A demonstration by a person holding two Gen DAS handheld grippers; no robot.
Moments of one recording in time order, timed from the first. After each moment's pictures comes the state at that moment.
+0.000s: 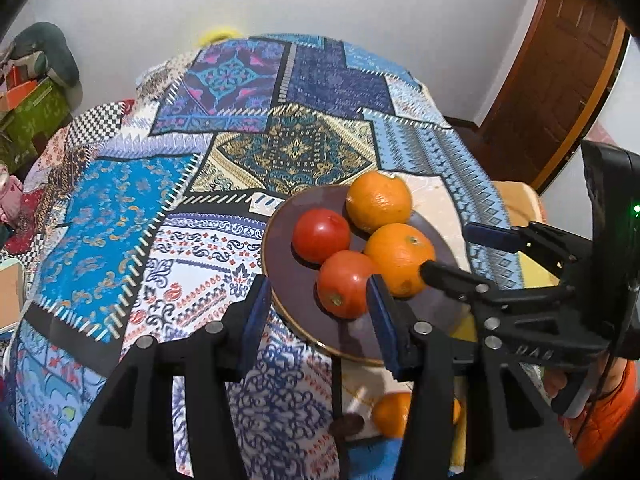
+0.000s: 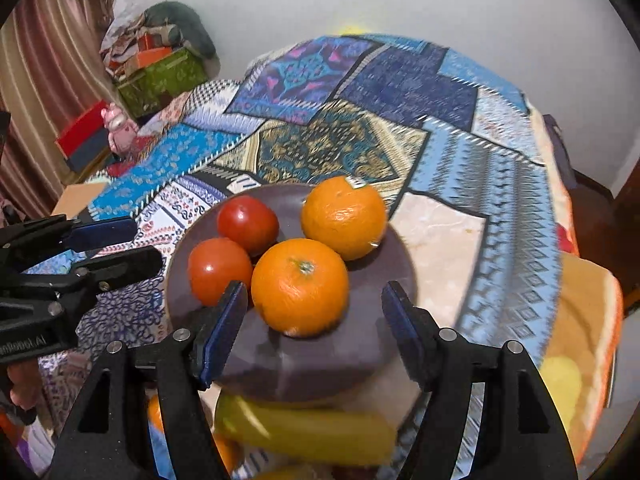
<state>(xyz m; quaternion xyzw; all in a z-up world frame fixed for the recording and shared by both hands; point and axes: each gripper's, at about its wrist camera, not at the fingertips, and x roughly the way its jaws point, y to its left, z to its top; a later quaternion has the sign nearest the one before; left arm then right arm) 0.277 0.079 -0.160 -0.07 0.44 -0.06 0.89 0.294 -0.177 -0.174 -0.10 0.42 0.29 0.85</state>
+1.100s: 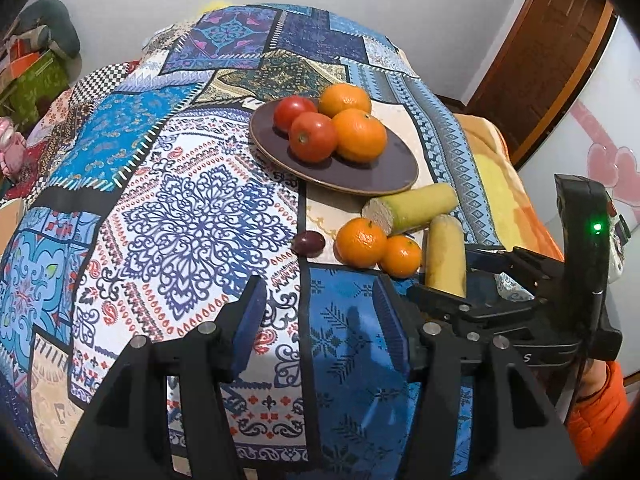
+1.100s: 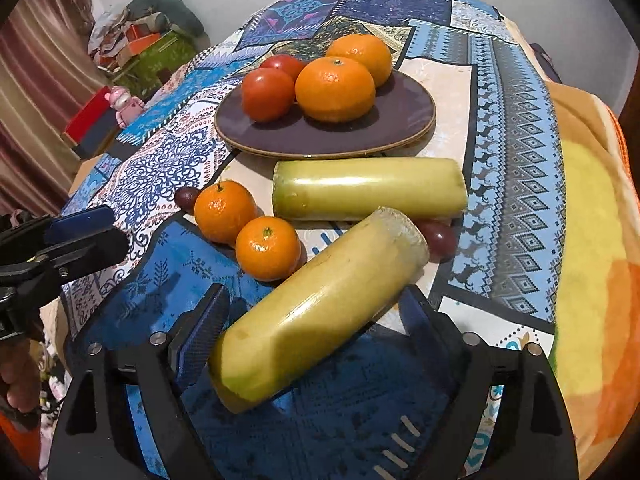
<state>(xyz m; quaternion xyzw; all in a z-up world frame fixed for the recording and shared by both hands) 0.159 0.060 -0.183 -0.08 0.48 -0.08 0.87 0.195 -0.206 -0.230 -0.04 0.50 0.28 0.82</state>
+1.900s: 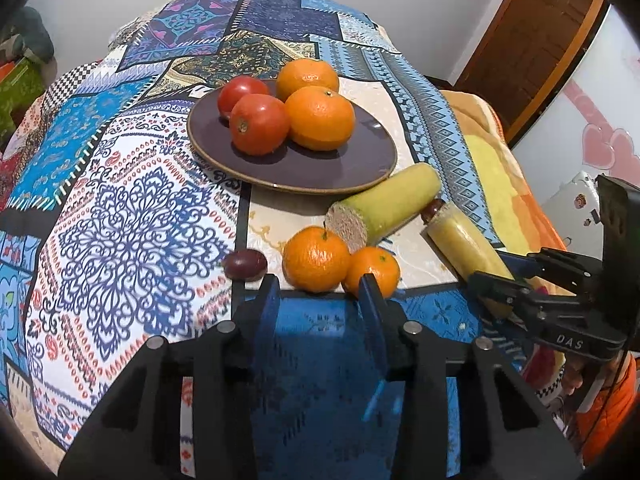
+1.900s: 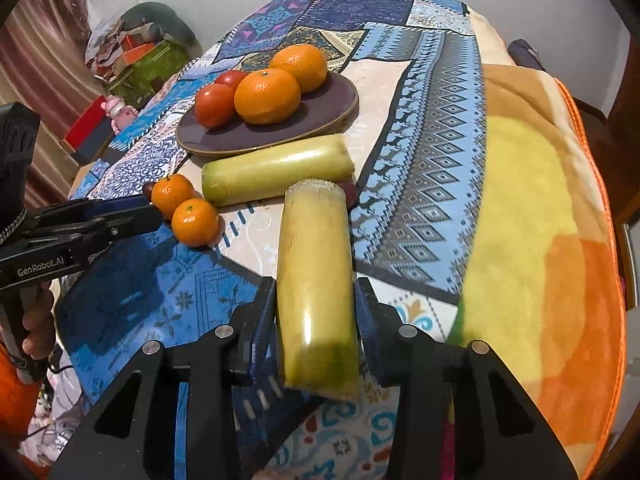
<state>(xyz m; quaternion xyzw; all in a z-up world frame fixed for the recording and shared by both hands) 0.201 0.020 -0.207 -0.07 0.50 -0.10 0.86 0.201 -0.269 -0.224 -0.03 0.50 0.27 0.83</state>
